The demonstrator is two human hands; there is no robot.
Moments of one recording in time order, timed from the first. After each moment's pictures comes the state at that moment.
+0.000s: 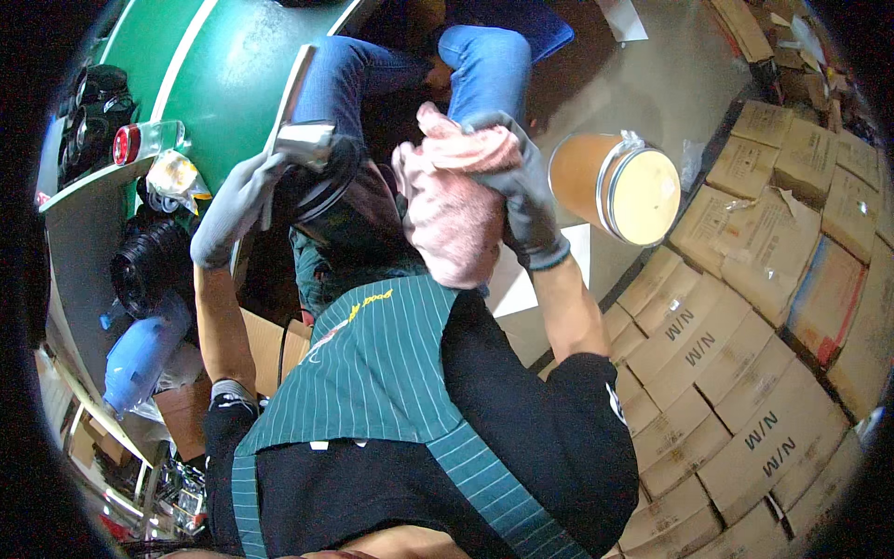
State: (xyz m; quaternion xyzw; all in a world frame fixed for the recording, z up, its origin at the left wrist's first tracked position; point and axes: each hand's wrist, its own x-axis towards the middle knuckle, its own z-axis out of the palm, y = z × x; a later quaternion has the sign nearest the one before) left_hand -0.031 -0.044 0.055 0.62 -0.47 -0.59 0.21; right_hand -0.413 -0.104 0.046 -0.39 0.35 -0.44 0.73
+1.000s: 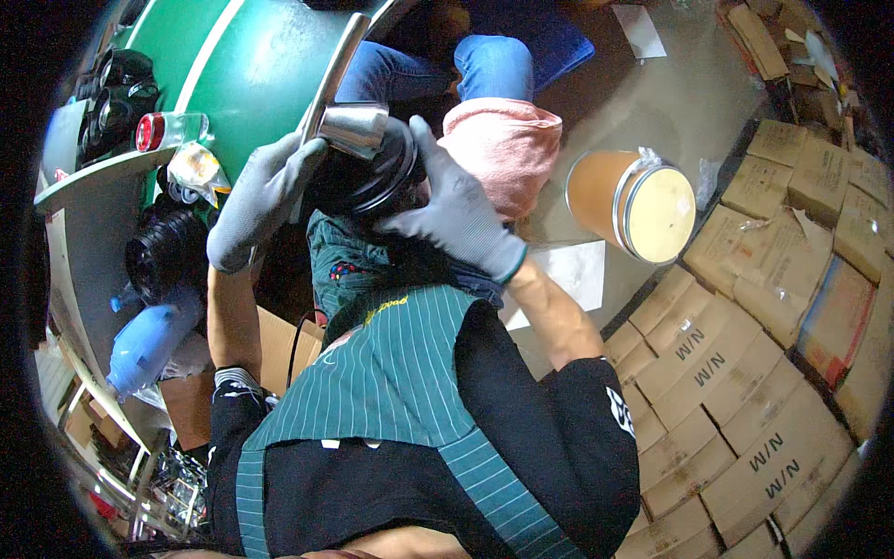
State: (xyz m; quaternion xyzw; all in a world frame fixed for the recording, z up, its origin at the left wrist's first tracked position) left_hand -0.067 -0.060 0.101 0.65 -0.55 -0.47 0.22; right_hand -0.341 -0.084 0.031 -0.68 0.40 -0.23 0.58
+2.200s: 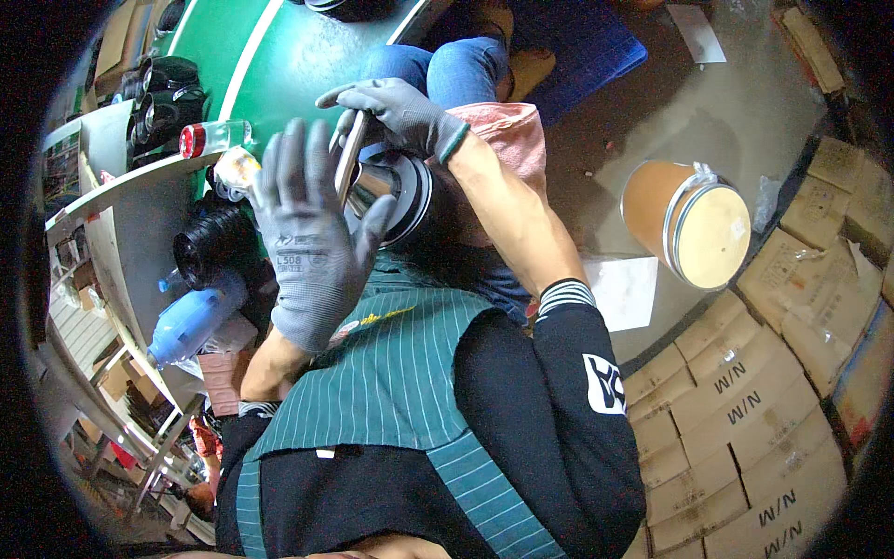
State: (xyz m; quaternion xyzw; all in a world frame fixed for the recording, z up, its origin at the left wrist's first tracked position) left_hand -0.166 -0.051 0.149 0.72 -0.69 0.07 0.03; right_hand -0.228 -0.216 -0.035 -0.62 0.05 -0.31 0.72
